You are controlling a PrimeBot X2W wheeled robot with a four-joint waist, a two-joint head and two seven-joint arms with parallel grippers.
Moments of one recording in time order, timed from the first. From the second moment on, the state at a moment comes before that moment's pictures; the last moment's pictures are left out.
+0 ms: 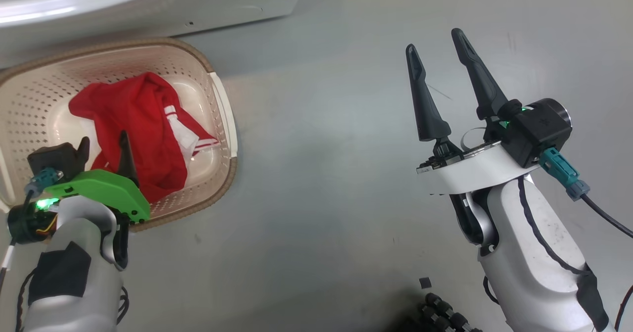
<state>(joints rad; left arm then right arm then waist) -0.60 0.12 -0.09 0.86 -0.42 0.01 -0.19 -0.43 -0.05 0.34 0.08 0.28 0.00 -0.26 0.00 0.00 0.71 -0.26</state>
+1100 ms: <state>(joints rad) -0.44 0.07 -0.16 0.53 -0.30 -0.02 -0.25 -0.24 -0.06 0.23 0.27 0.25 0.01 -0.26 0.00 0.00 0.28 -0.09</state>
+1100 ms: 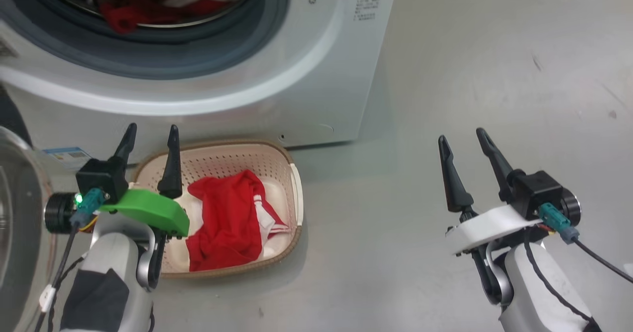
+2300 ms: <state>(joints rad) -0.03 0.07 -0.19 0.27 -0.29 0.02 -0.24 -0.05 -0.06 0.20 0.29 0.25 0.03 -0.26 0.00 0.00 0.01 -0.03</state>
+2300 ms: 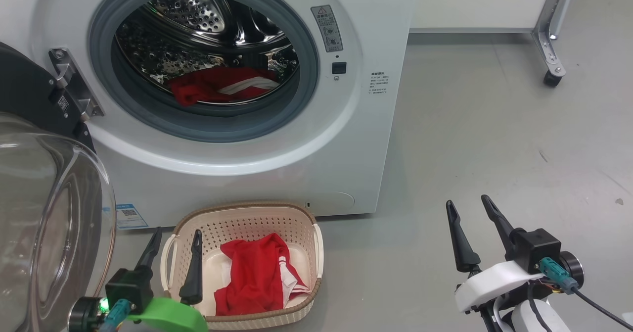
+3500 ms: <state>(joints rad) -0.03 0.09 -0.22 0.08 -0.28 0.05 -0.13 -0.07 -0.06 0.21 0.21 0.24 0.03 -0.26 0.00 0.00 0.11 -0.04</state>
